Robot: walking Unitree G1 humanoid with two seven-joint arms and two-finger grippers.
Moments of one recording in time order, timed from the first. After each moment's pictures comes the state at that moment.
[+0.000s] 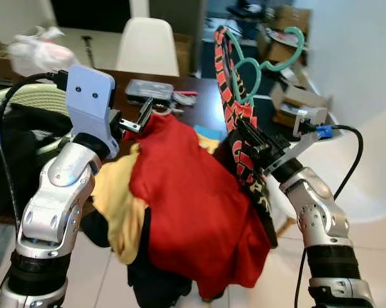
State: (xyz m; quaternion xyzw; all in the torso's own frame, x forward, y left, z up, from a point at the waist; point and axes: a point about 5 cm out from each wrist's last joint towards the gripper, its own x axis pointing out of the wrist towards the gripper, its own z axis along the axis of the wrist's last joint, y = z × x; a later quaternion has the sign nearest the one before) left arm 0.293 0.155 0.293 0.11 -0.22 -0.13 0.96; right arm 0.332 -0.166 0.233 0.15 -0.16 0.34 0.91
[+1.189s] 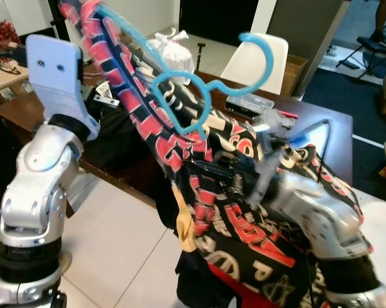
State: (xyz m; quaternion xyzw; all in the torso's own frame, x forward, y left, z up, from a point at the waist) left arm 0.293 0.171 0.319 0.08 -0.25 -0.09 0.96; right arm 0.315 -0.115 0.225 0.07 -0.01 0.48 0.87
